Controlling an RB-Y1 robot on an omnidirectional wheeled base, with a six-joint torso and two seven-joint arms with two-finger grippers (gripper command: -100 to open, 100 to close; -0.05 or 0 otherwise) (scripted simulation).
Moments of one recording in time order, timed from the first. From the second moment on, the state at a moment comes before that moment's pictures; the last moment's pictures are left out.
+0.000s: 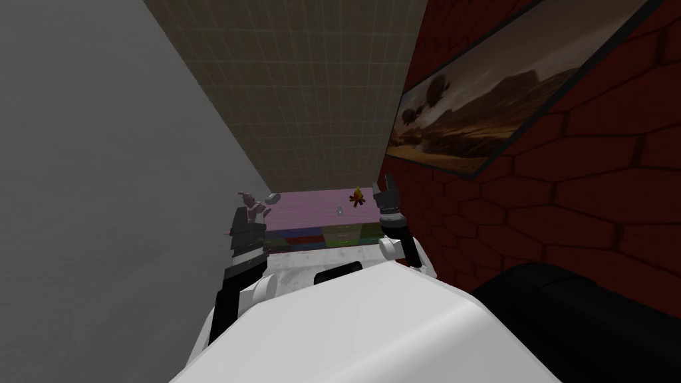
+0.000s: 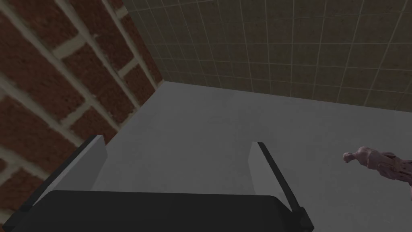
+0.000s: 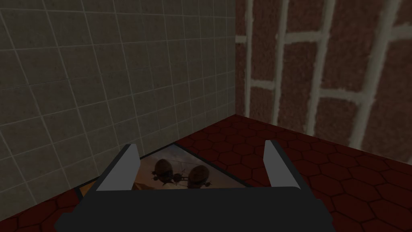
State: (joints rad) left arm 0.52 0.02 0.04 -2.25 0.04 -0.40 -0.16; right arm 0.45 -0.03 0.05 -2.39 0.10 -0.38 -0.10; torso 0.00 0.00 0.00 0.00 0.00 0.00
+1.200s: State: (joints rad) left arm 0.51 0.05 0.03 -2.21 0.04 -0.41 -0.16; right arm 0.45 -0.03 0.05 -2.39 0.10 -0.38 -0.10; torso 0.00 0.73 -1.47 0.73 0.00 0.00
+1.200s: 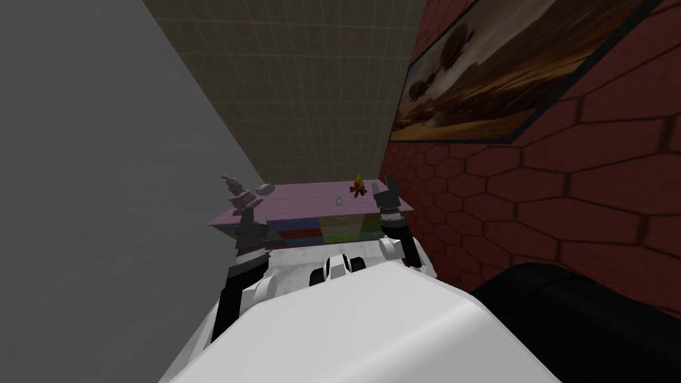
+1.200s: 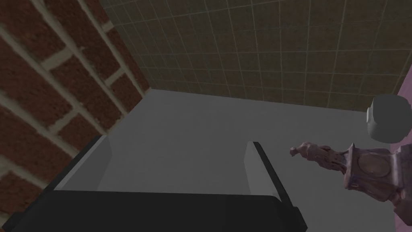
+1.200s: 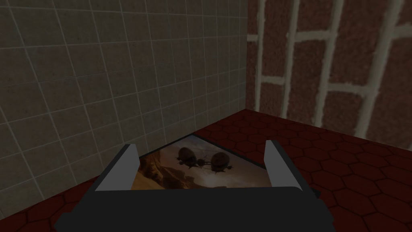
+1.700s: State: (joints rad) left arm 0.48 0.12 0.03 -2.10 0.03 -0.46 -0.16; right arm 0.45 -0.03 0.05 -2.39 0.10 -0.38 -0.10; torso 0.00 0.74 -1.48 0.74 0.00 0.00
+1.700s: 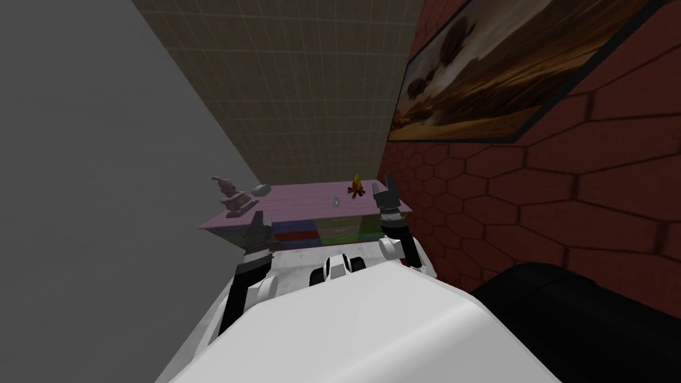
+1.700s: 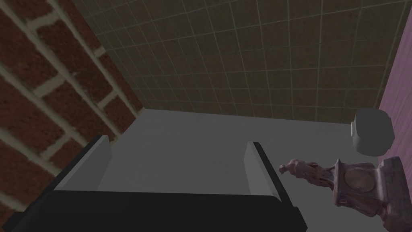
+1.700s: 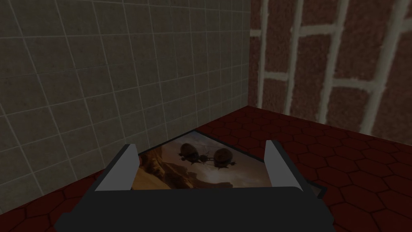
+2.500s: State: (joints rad) left arm 0.44 0.16 0.02 -1.88 0.01 -0.56 -0.16; right arm 0.45 -0.03 0.05 -2.39 0.10 -0.38 -0.10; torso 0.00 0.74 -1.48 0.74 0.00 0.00
